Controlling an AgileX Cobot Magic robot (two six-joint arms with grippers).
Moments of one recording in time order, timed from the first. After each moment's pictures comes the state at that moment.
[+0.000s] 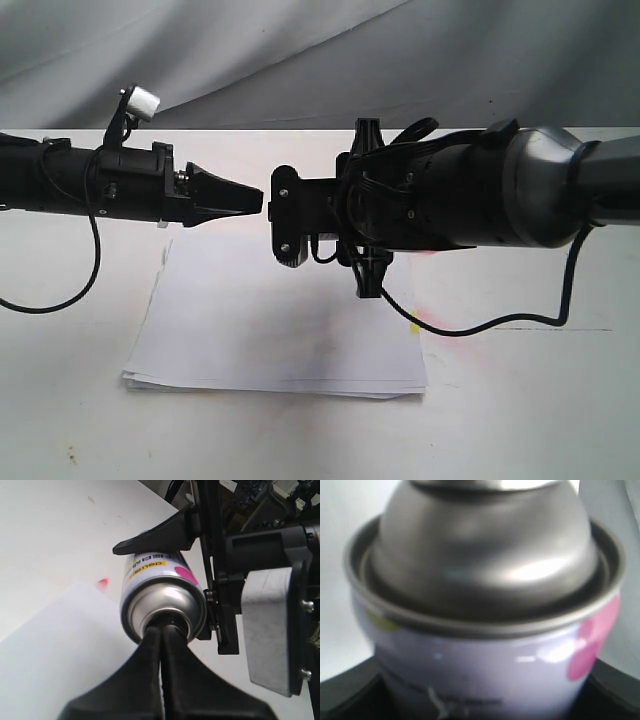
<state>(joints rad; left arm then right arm) -0.11 1.94 -1.06 -1.54 1.15 1.75 0.76 1.89 -1.19 -1.10 0.51 0.03</state>
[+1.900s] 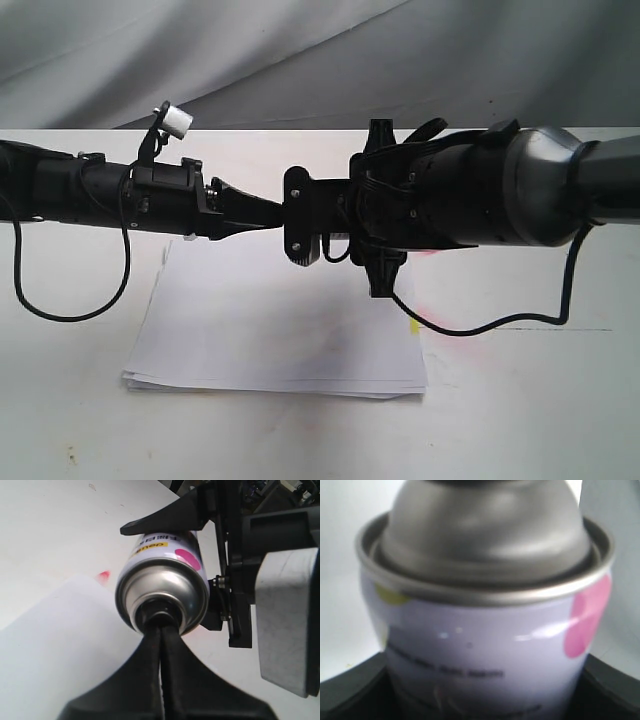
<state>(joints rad) -0.17 1.99 -1.07 -1.59 1.09 1.77 0.75 1.89 -1.19 -1.10 0.56 0.03</state>
